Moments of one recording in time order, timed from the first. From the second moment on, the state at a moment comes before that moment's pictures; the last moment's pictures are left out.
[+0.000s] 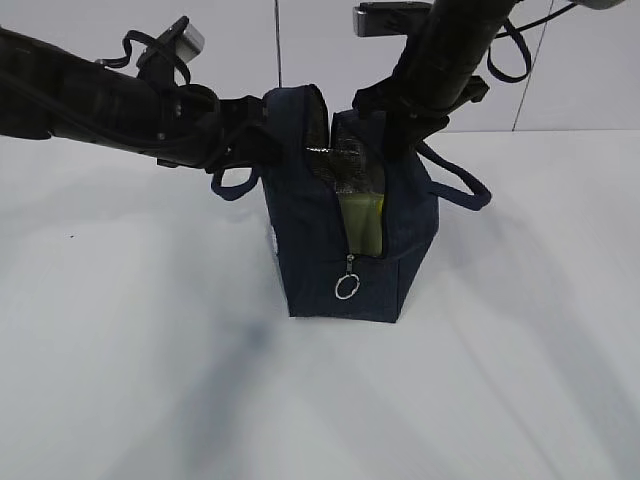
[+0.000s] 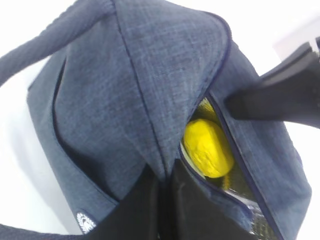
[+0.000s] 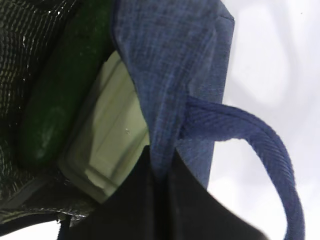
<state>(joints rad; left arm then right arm) -0.36 1.90 -1.25 -1.44 0.53 1.00 0.34 2.19 -2.11 0.18 1.25 -0.16</state>
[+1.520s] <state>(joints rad) -0.36 1.90 -1.25 -1.46 0.45 1.05 0.34 2.21 -2.29 0.29 1.23 -0.24</state>
